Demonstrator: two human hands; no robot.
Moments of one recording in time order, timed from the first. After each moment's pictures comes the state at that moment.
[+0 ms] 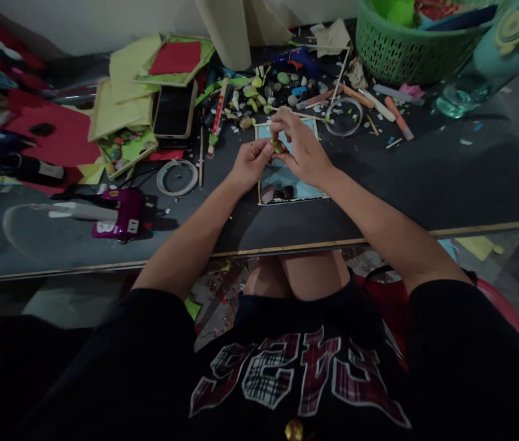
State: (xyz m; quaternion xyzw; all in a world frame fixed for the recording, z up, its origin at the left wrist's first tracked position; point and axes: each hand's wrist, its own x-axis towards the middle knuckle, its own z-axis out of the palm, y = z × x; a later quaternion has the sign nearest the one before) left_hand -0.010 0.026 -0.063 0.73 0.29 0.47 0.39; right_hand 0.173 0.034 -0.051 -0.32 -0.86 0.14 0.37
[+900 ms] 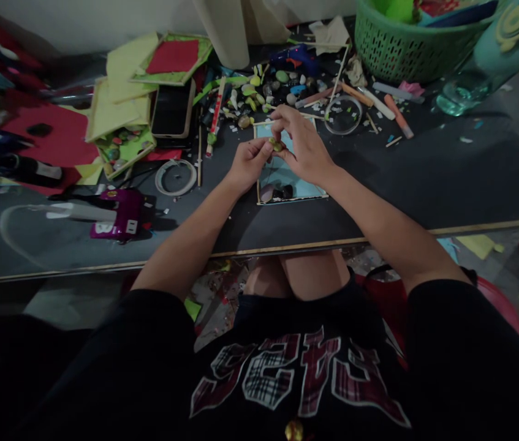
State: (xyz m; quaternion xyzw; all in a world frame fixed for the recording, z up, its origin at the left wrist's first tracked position) left_hand -0.010 0.025 -0.064 0.72 0.31 0.48 0.40; right_hand 0.173 0.033 -0.045 -0.32 -0.86 0.14 0.37
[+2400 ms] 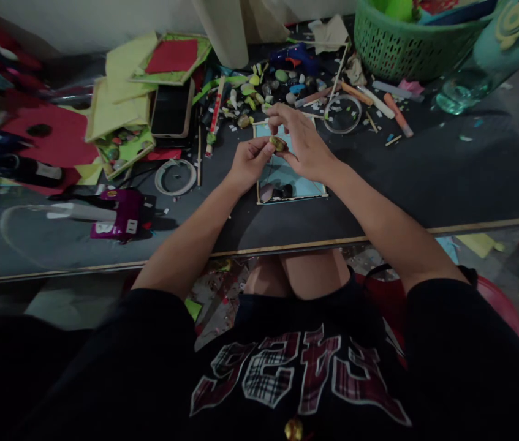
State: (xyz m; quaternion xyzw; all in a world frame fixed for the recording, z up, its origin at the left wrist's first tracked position) left_hand -0.008 0.022 -0.060 0.72 0.31 0.47 0.40; right_hand 0.179 0.033 -0.038 -0.29 -0.88 0.11 0.37
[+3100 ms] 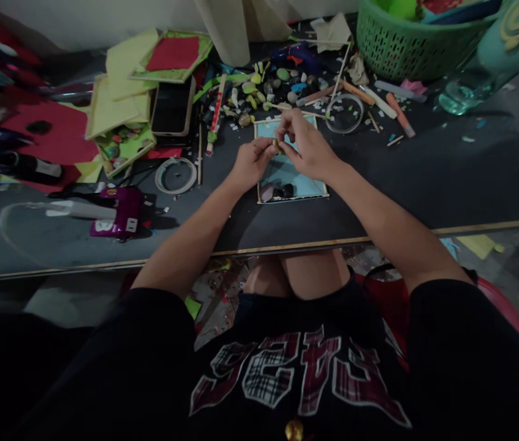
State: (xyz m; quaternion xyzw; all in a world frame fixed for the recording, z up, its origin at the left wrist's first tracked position) left_hand -0.014 0.028 -0.075 0.77 0.36 0.45 0.27; right_hand 0.181 0.032 -0.041 -0.33 -0.85 0.19 0.35
